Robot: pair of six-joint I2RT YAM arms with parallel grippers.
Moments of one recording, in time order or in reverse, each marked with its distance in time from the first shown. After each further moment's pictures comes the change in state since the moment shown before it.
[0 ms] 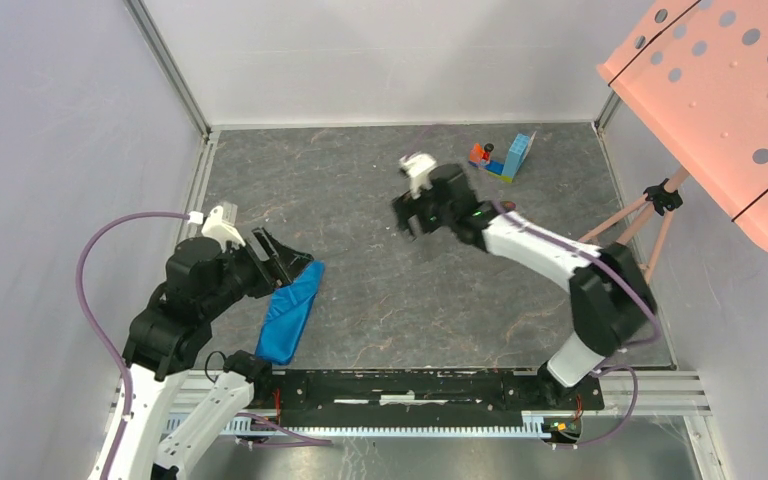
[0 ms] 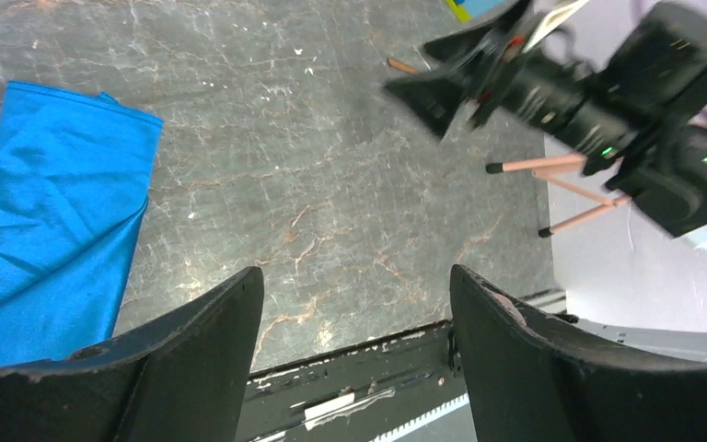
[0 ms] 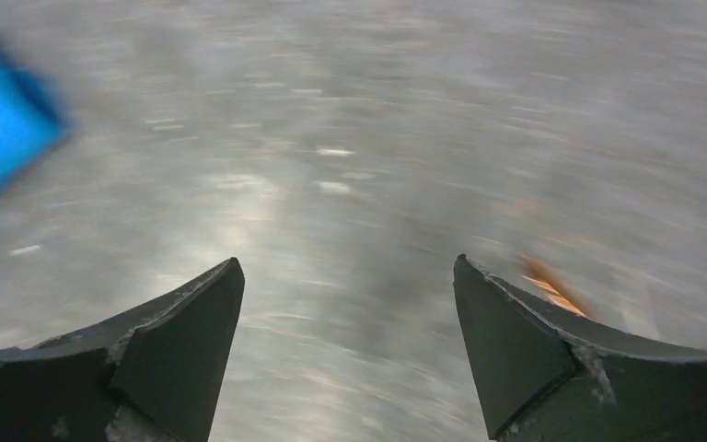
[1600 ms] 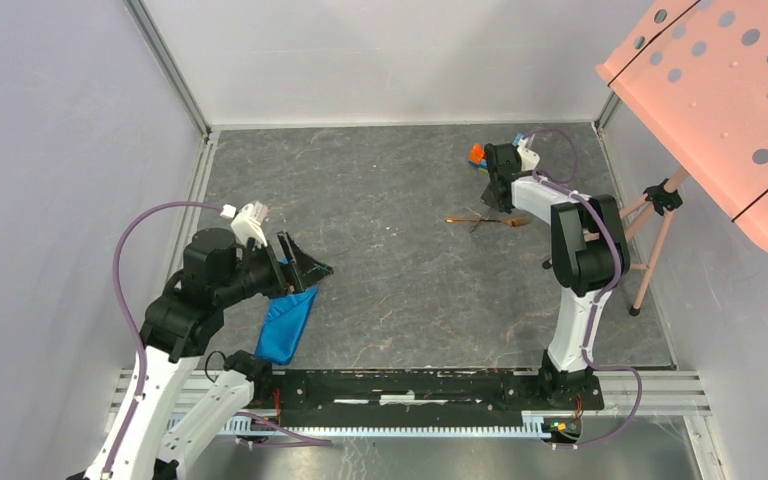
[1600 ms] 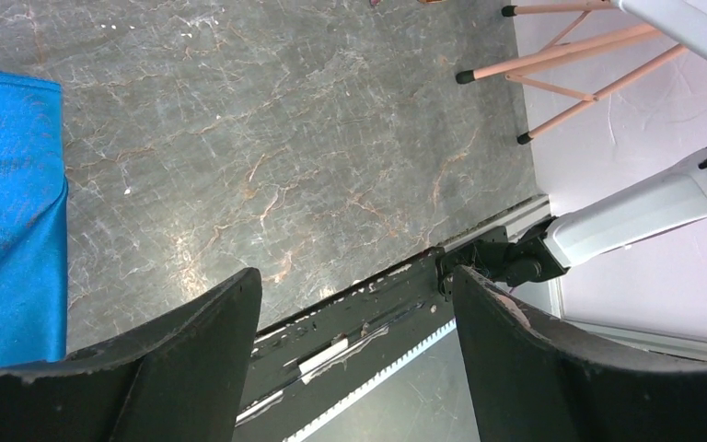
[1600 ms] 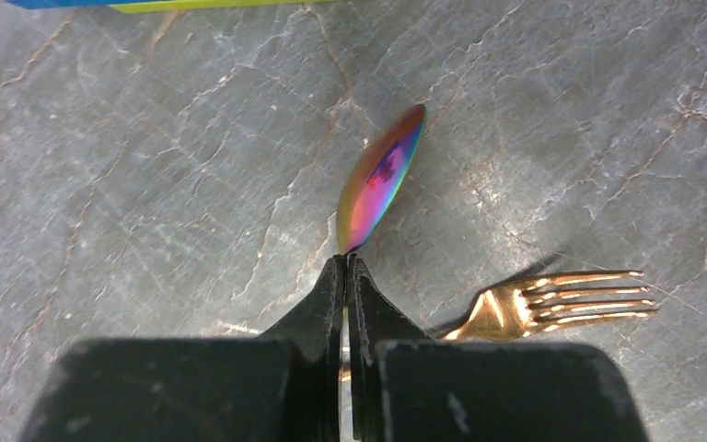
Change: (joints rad) left arm 0.000 0.060 -0.054 0.048 0.248 0.096; right arm -0.488 0.307 0.194 -0.242 0.497 0.664
